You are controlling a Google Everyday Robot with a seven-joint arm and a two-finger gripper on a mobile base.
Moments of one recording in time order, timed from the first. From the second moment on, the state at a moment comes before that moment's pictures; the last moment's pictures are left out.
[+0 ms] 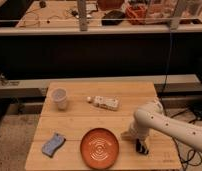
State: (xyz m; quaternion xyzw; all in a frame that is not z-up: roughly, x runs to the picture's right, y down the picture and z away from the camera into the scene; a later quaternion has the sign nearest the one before) arm 0.193 0.283 0.778 -0.31 -0.21 -0.41 0.83
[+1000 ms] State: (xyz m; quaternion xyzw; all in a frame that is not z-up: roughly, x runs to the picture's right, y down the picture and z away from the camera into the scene) arm 0.194 0.284 0.780 -0.31 -0.22 -0.41 0.83
